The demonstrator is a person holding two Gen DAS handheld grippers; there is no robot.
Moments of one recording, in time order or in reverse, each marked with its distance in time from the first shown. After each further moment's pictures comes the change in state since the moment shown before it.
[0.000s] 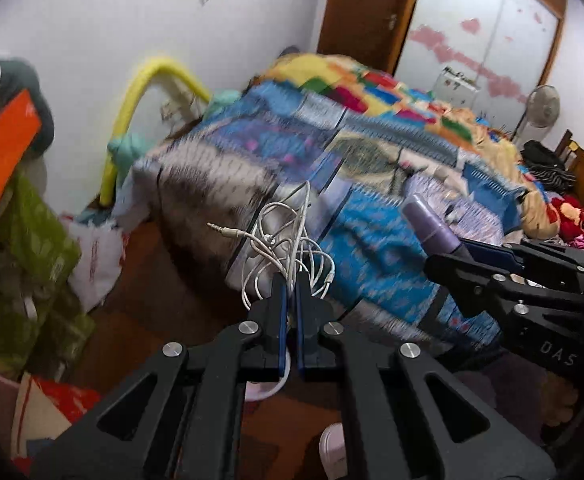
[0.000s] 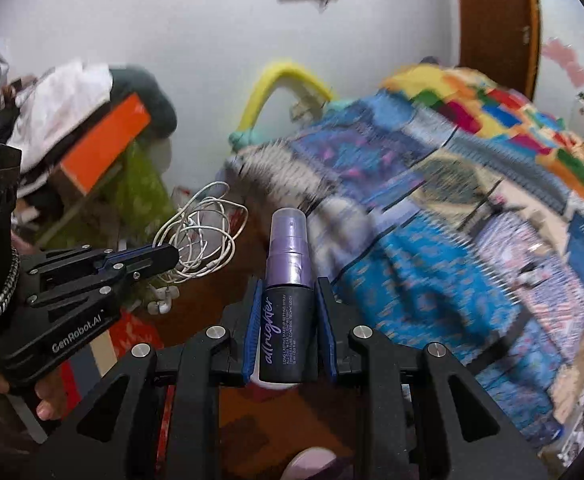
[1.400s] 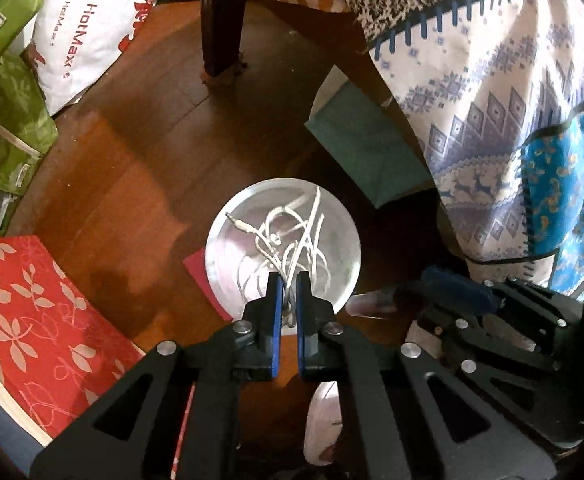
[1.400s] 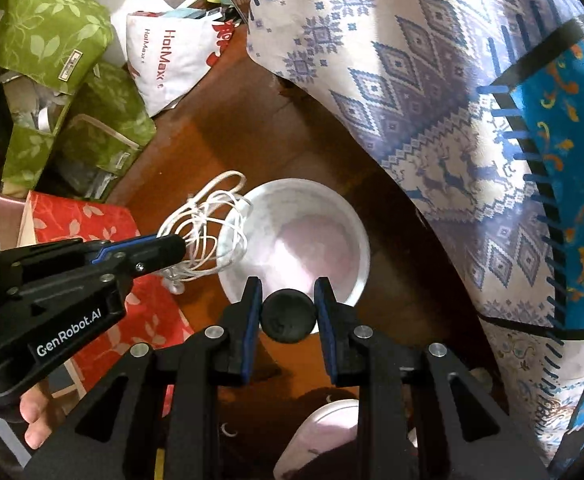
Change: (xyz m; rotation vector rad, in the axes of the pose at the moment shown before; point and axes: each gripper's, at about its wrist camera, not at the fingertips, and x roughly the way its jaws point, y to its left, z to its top) left arm 0.258 0.123 -0.124 -0.396 0.565 0.031; right arm 0.282 -0.003 -0.089 0.048 0.592 0.111
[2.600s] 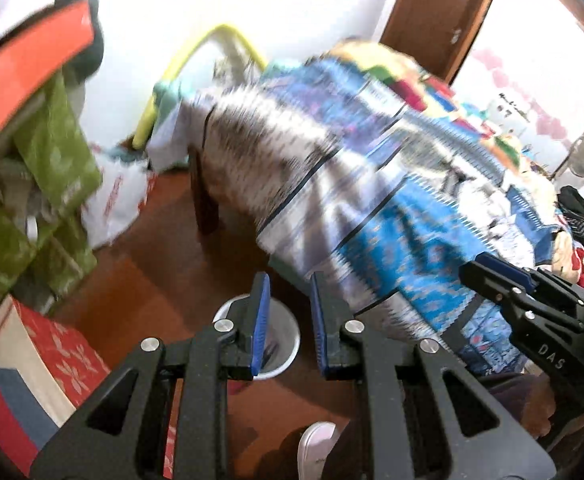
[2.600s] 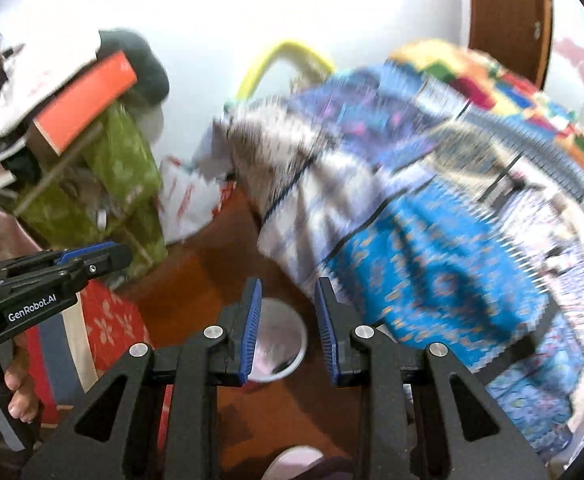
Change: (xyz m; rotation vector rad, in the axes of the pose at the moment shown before) left arm -0.246 -0.089 -0.092 0.176 -0.573 -0.012; right arm -0.255 0.010 -0.097 -0.061 -0.641 -0.154
